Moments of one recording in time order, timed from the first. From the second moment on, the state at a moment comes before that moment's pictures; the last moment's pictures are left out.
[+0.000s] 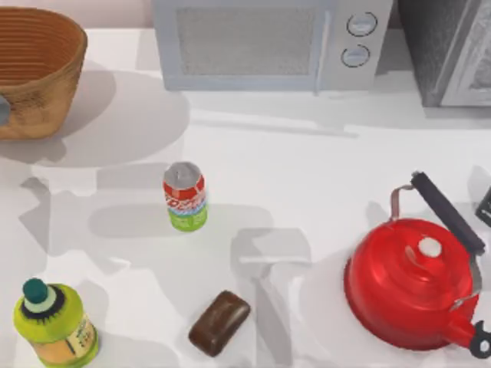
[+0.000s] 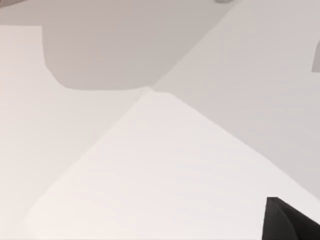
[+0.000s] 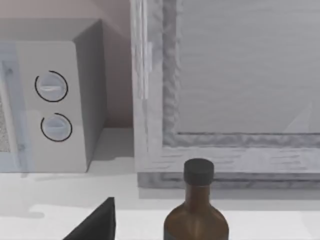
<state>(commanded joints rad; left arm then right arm) 0.19 2.02 1.46 -1.01 0.00 1.00 0.00 0.00 0.00 0.00 0.00 0.00</state>
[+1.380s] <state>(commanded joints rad) -0.51 2.19 1.82 -1.10 -0.05 -0.39 0.00 0.00 0.00 0.00 0.00 0.00</state>
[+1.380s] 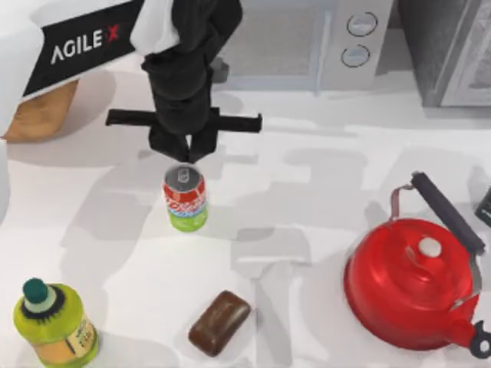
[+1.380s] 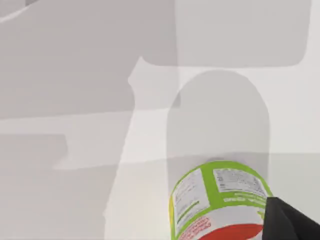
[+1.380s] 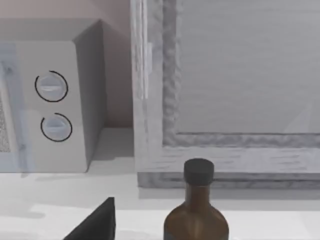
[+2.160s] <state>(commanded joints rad) -0.67 2.19 1.80 -1.18 0.00 -0.64 0.00 0.00 0.00 0.00 0.00 0.00</state>
